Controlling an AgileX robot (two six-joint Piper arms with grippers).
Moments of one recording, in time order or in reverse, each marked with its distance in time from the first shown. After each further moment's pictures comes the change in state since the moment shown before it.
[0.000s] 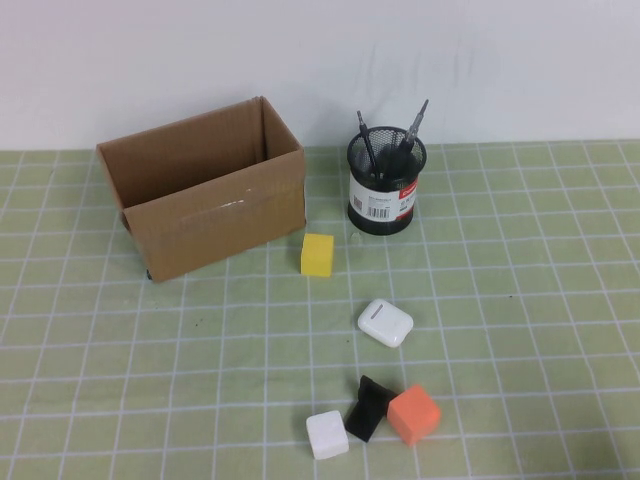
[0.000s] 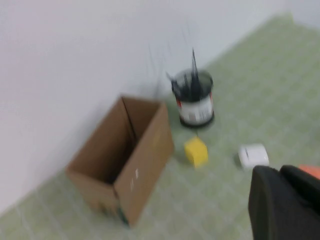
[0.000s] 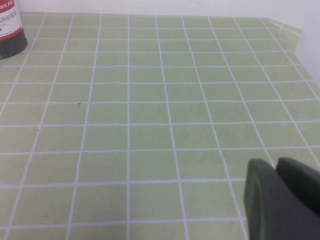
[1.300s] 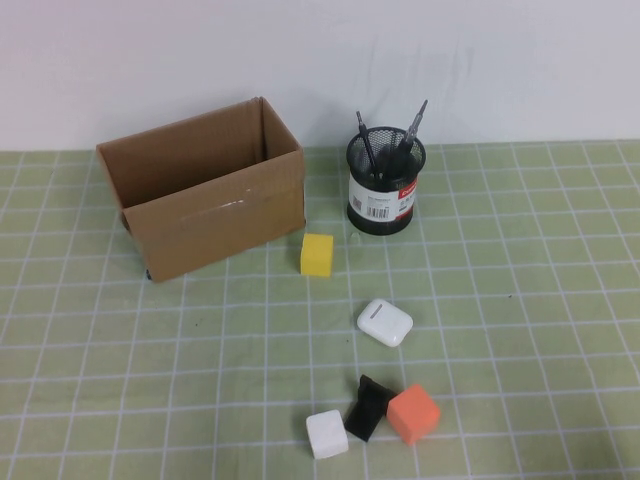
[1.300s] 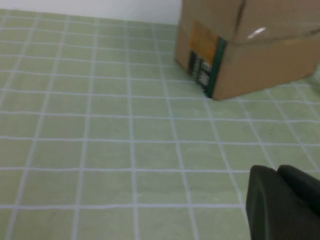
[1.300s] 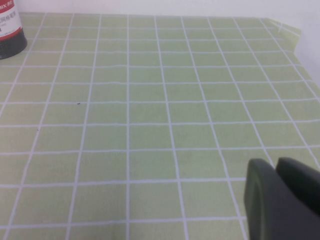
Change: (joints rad) right arm 0.000 0.000 0.000 0.000 0.000 0.000; left arm 0.484 -0.555 1.229 0.052 -0.751 -0.443
